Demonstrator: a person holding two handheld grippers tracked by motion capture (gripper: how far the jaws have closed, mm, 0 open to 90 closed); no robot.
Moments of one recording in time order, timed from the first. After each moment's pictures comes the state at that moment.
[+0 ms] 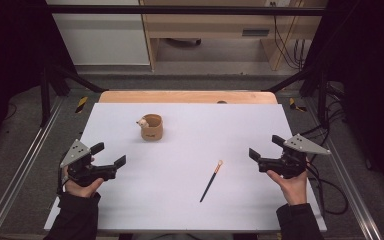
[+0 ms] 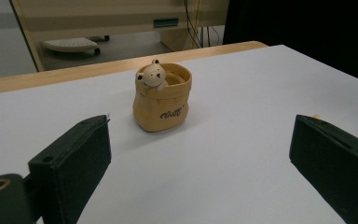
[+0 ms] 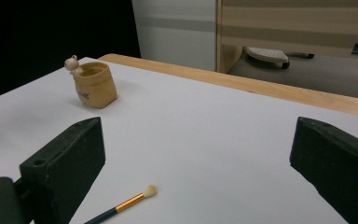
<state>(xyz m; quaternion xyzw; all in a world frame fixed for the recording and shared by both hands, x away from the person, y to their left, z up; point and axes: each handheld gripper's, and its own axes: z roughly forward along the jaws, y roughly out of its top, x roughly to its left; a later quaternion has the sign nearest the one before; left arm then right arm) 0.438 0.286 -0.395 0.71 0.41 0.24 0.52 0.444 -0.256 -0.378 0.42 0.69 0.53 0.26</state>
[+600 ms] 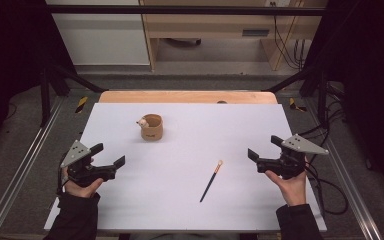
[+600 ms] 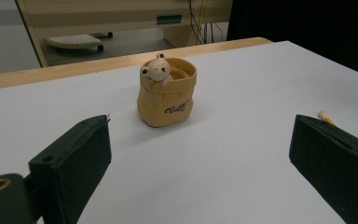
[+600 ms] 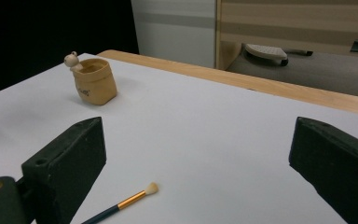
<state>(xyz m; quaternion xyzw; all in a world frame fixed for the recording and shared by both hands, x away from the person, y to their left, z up) 0.438 0.287 -0.398 0.71 0.42 0.24 0.52 0.442 -0.250 -0.375 0.42 0.69 0.52 0.26</state>
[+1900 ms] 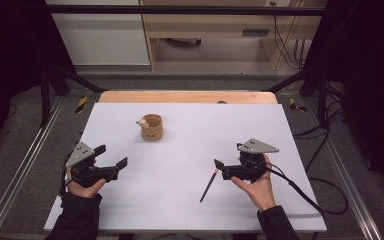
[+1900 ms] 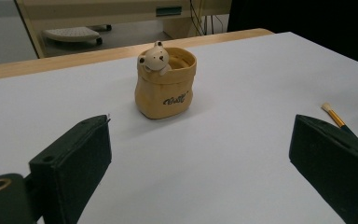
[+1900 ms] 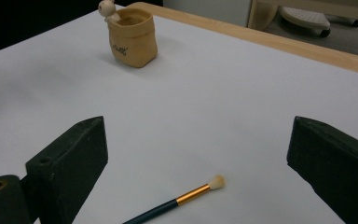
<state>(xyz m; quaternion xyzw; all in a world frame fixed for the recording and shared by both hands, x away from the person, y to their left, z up) 0.441 0.283 -0.406 0.71 0.42 0.24 0.51 0.453 -0.167 -0.400 0.39 0.76 0.47 0.21</state>
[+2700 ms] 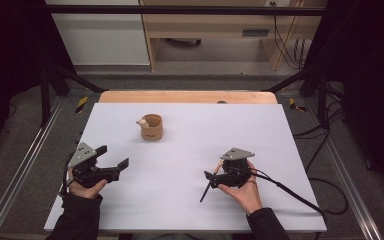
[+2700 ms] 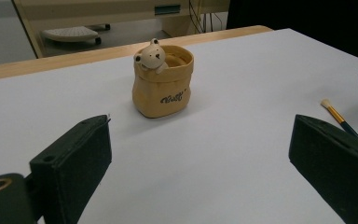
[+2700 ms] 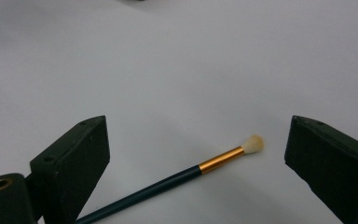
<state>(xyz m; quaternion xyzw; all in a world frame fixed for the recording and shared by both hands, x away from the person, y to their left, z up) 0.441 0.280 -0.407 0.72 0.41 0.24 0.50 0.459 -0.137 -0.446 0.41 0.80 0.39 0.18</state>
